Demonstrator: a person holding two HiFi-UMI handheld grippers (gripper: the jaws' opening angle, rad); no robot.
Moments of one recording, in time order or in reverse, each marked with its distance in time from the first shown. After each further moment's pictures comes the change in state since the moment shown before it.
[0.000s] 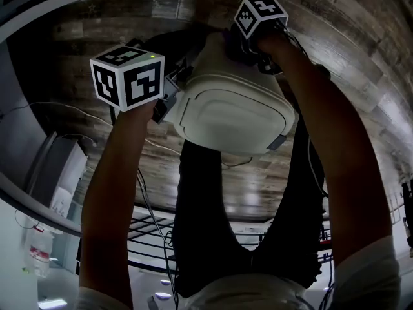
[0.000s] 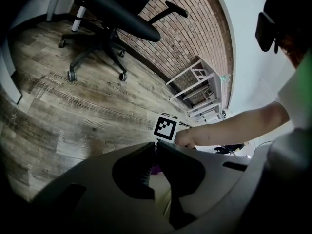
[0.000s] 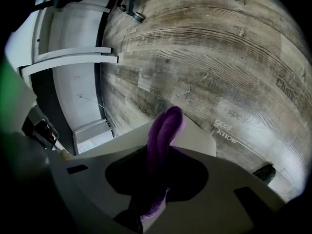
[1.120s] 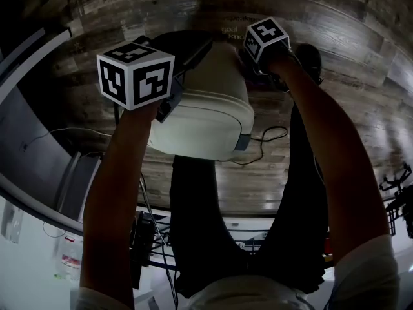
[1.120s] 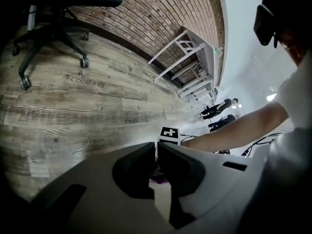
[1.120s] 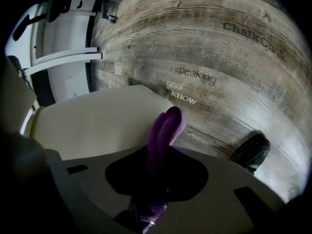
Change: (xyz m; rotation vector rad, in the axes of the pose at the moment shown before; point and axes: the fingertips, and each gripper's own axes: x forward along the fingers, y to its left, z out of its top) left arm 0.136 -0.099 0.007 0.174 0.219 -0.069; right arm -0.009 -0.142 -0.126 0.078 0.036 -0.014
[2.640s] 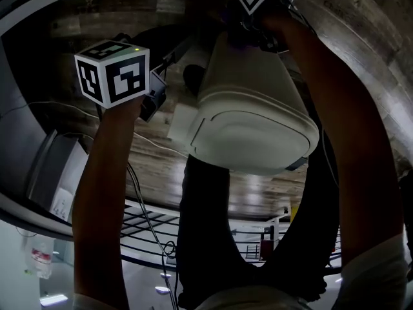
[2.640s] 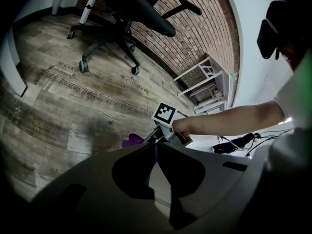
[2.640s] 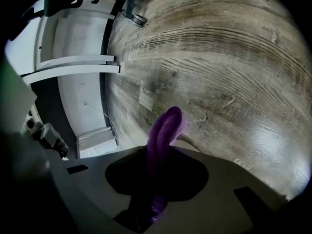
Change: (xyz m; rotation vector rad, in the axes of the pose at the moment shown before) left arm -0.134 0.163 -0.090 -0.209 -0.176 0.095; right arm 0.040 0.158 0.198 -0.110 -0.096 0.070
